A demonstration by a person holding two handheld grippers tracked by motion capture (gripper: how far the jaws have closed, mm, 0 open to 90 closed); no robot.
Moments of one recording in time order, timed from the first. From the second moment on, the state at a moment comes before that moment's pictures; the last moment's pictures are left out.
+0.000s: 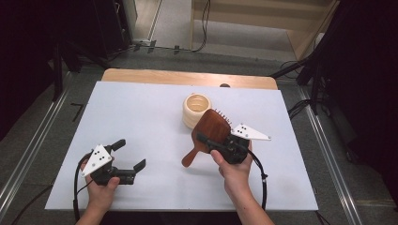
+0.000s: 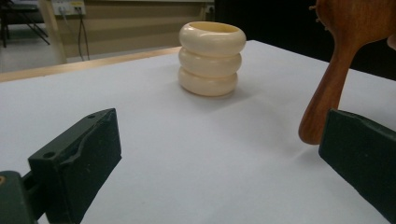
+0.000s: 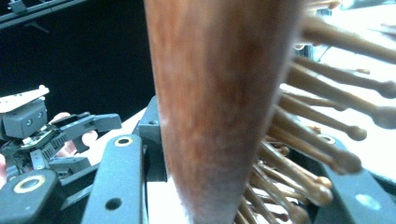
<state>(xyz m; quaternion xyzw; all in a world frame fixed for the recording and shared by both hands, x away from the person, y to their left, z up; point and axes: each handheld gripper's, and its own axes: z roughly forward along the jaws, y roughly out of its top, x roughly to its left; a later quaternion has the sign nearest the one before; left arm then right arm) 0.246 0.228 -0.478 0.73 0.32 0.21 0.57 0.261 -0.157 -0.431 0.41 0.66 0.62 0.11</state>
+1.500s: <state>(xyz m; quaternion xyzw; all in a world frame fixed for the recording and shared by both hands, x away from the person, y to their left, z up) 0.244 0.278 -0.488 0.71 0.37 0.24 0.56 0.286 -0.171 -0.412 0.41 0.65 0.63 0.14</state>
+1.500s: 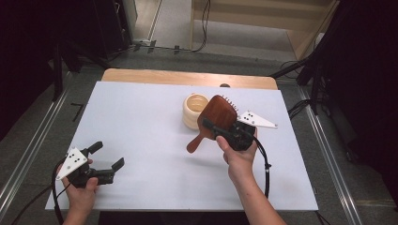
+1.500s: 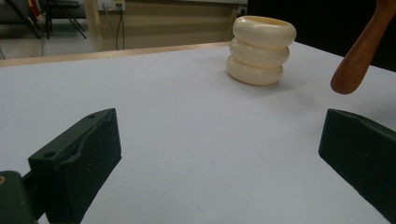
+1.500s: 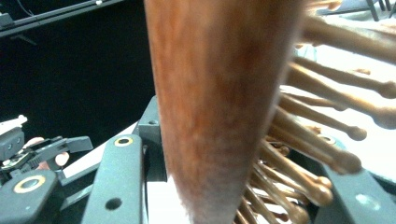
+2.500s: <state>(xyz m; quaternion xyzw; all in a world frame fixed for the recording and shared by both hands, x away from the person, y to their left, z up) 0.244 0.277 -0.489 0.71 0.36 0.23 0.56 0.311 -0.187 -0.383 0.41 0.63 0.64 0.17</state>
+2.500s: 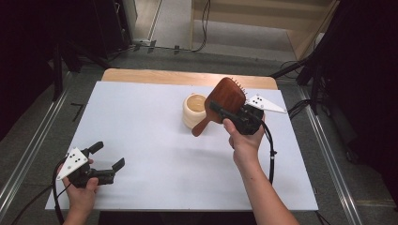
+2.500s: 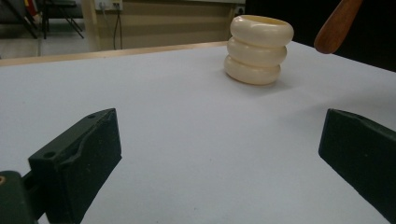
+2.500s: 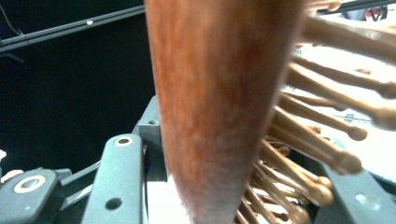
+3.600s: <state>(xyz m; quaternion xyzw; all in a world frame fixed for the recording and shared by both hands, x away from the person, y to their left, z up) 0.244 0.276 -0.489 0.71 0.36 0.23 0.56 0.341 -0.192 -0.362 0.42 0.61 0.65 0.18</state>
